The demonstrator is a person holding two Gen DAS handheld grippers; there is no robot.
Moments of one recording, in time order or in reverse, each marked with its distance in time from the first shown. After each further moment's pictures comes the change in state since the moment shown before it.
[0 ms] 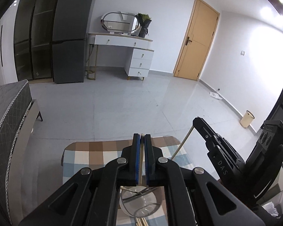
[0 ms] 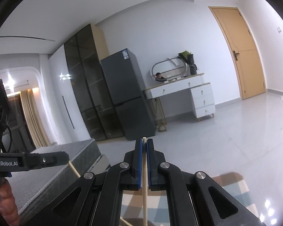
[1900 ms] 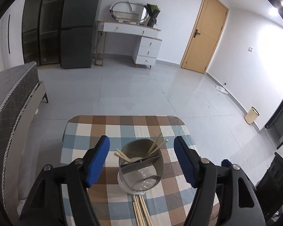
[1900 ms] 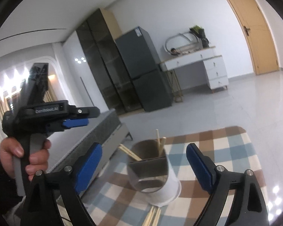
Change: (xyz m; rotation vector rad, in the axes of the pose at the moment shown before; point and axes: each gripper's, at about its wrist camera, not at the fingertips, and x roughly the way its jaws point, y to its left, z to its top) left arm -0.043 -0.025 -0.048 -0.055 0.048 0.058; right arm -0.129 -0.022 -0.076 0.029 0.178 0.154
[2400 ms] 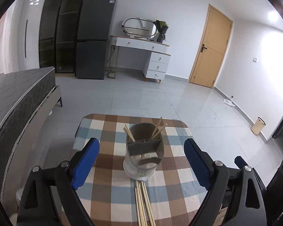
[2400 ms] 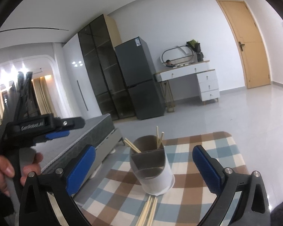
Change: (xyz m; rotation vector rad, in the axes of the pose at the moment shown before) left arm -0.041 -0.007 -0.066 -0.046 -0.126 0.081; right arm -0.053 0.034 -0.025 -0.056 -0.075 -0.090
